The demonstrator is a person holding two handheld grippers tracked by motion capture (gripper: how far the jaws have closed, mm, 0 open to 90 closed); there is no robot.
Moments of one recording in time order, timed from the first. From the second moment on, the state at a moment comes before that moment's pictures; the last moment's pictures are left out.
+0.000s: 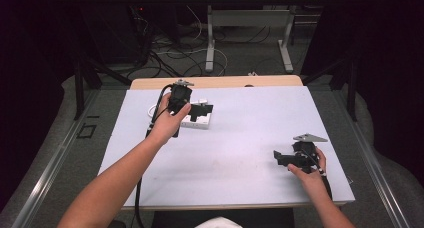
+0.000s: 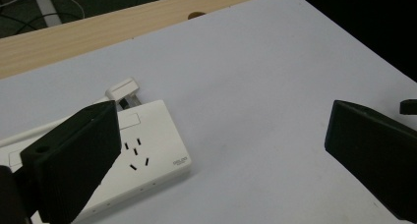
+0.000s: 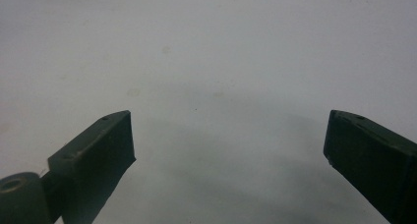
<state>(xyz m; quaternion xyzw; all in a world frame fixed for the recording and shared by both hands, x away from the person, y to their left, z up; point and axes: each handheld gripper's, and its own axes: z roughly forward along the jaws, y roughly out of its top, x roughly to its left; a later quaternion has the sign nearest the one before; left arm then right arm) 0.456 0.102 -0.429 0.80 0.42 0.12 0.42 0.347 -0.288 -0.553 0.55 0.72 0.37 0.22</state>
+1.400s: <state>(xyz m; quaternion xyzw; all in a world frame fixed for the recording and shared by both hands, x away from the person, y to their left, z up) 0.380 0.194 -0.455 0.76 0.46 0.17 0.42 0.347 -0.288 -0.553 0.55 0.72 0.36 0.22</state>
